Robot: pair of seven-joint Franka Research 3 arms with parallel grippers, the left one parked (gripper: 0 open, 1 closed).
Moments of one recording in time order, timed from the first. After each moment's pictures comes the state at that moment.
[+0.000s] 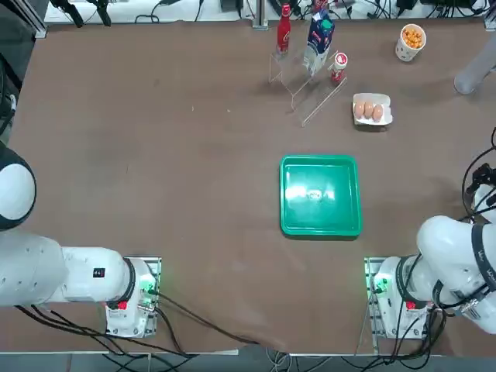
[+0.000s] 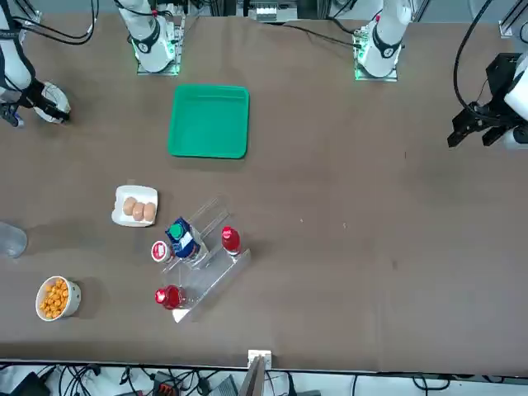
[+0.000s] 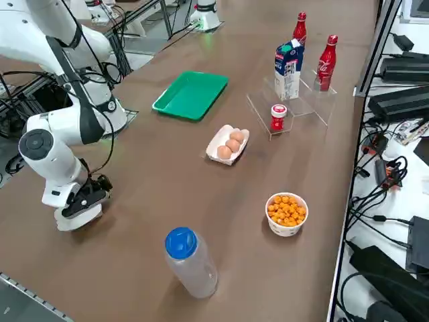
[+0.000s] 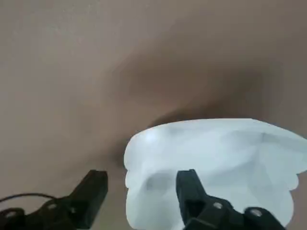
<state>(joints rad) -0.89 0.27 -0.05 -2.34 -0.15 2.38 -0.25</state>
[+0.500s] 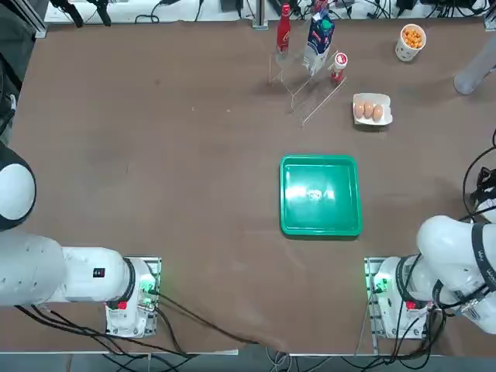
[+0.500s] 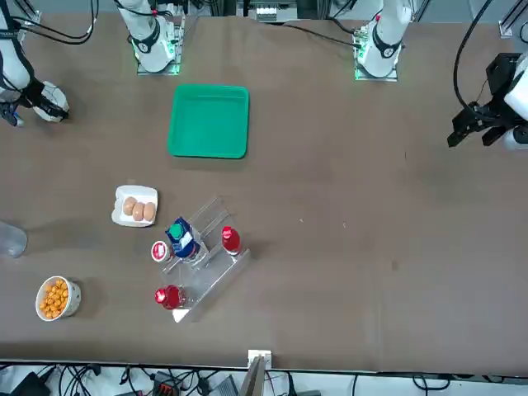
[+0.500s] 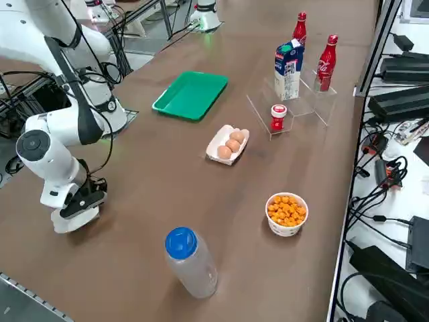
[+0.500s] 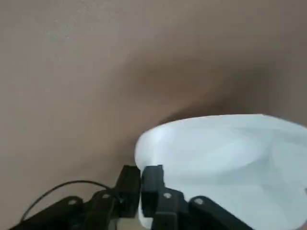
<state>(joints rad) -0.90 0.27 -0.05 -2.34 -0.13 2.38 -0.25</state>
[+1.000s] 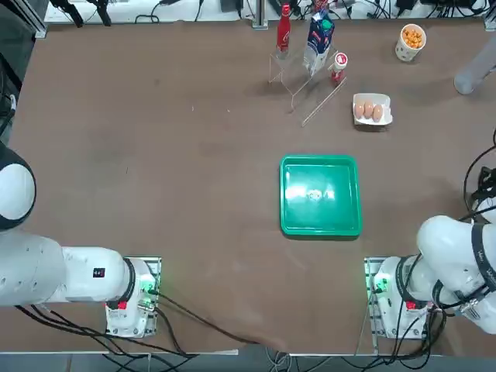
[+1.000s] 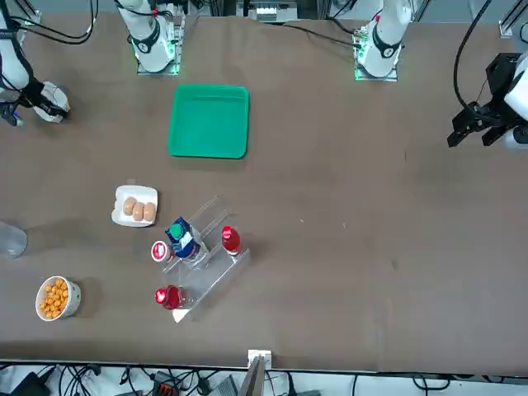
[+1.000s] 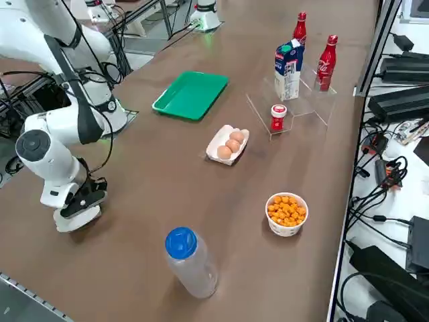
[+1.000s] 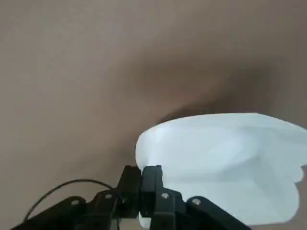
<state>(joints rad) -0.90 0.25 -0.03 -2.32 -0.13 2.30 -0.26</state>
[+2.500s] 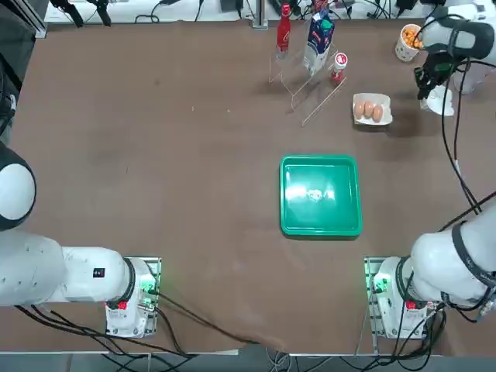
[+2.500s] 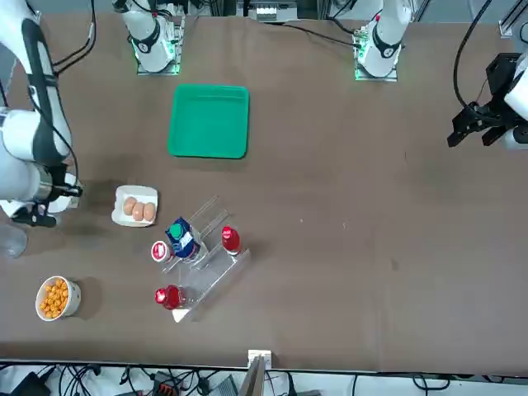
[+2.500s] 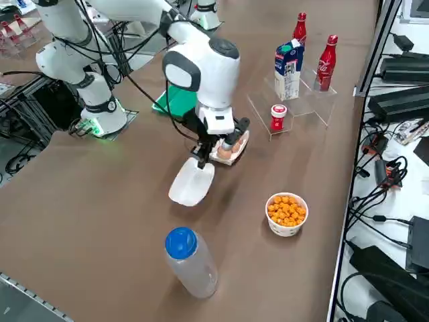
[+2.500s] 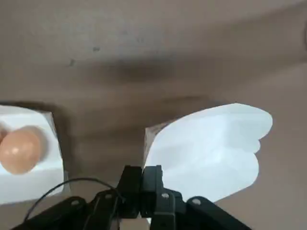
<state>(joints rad) -0.28 0.43 0.10 -1.82 -0.28 2.05 0.07</state>
